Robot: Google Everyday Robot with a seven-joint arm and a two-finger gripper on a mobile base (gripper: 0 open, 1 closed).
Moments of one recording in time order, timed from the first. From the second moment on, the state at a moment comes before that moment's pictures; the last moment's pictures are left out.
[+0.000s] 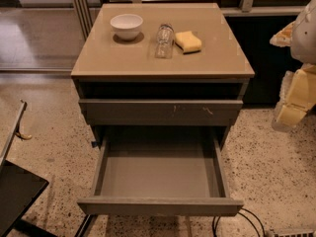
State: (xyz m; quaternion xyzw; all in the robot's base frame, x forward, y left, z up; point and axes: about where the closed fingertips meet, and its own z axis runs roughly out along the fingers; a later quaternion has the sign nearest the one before) arm 0.438 -0.217 0.976 -0.60 0.78 -0.03 0.16
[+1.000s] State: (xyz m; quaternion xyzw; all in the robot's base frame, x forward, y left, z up) arm 0.484 -0.223 0.966 -0.49 0.85 0.05 0.20
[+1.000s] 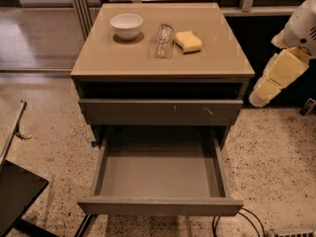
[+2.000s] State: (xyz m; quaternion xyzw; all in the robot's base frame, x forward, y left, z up) arm 0.543 -0.182 0.975 -0.33 0.90 0.12 0.24
